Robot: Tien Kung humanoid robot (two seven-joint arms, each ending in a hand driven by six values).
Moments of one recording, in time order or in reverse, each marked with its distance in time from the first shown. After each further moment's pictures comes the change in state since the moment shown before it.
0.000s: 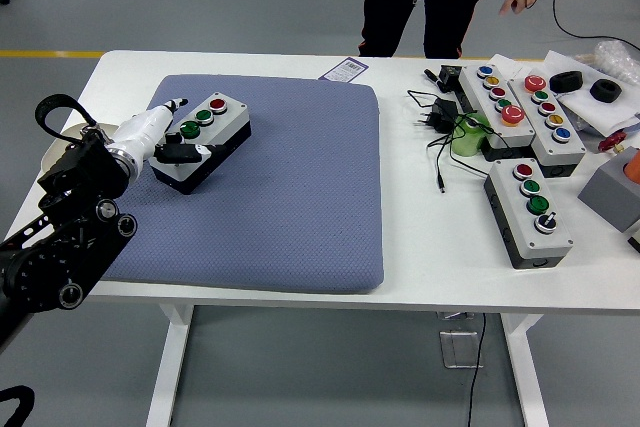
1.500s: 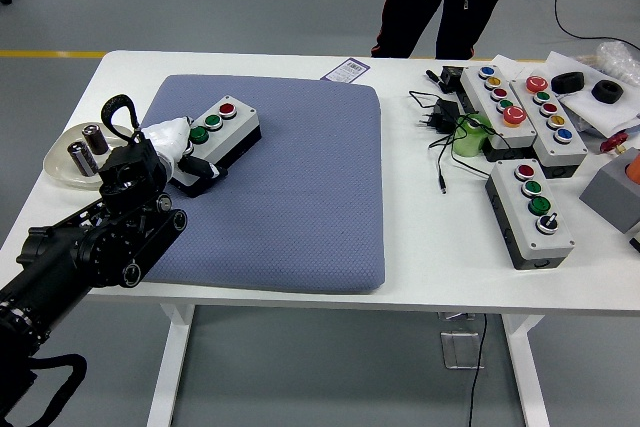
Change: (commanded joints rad) left arm -0.148 -0.134 0.116 0.328 -0.054 0.026 0.029; right arm -0.003 -0.006 -0.015 0.000 0.001 0.000 -0.002
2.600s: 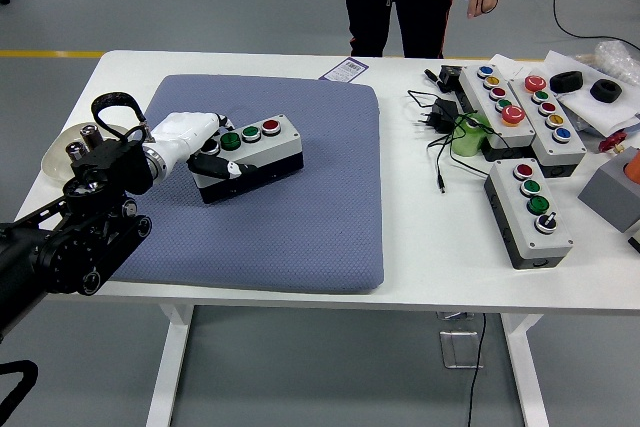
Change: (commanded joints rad) left arm 0.027 0.148 0.091 -0.105 0.007 0.030 -0.435; right arm 0.003 0.000 0.018 0.000 -0.017 0.000 -0.001
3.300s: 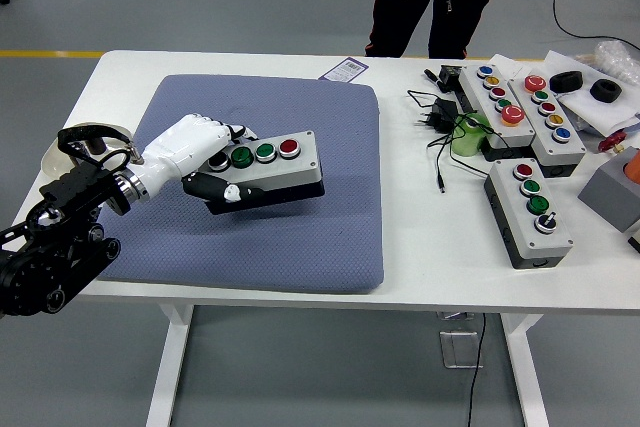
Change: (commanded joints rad) left arm 0.042 0.143 0.179 -0.047 -0.145 0.297 -0.440; right arm -0.001 0.002 0.007 0.000 -0.004 0.000 0.000
